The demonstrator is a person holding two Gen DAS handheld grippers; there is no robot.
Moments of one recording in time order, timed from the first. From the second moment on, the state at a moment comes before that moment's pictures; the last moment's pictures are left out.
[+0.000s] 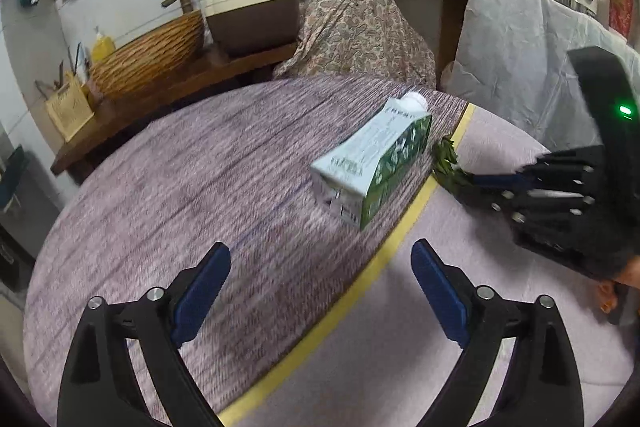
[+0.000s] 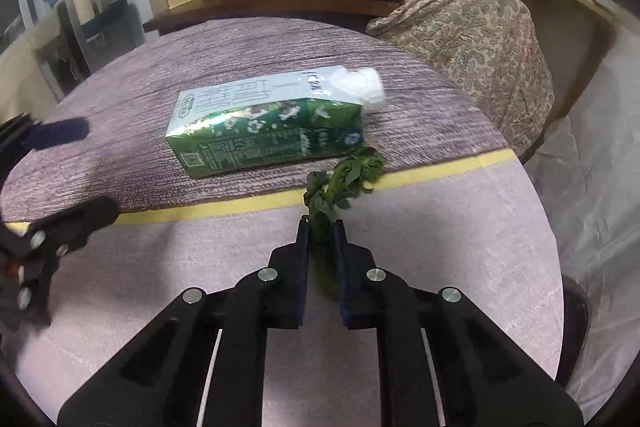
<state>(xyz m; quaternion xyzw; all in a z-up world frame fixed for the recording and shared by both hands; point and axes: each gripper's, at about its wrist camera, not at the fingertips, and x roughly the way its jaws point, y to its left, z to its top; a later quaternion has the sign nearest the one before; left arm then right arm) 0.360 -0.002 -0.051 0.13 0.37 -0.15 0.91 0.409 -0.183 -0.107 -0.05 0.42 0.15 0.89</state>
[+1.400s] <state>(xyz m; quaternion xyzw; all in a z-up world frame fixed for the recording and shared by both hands) 0.443 -0.071 -0.072 0.26 0.47 -0.16 0.83 0.370 -0.214 -0.124 -0.09 0.42 0.16 0.89</state>
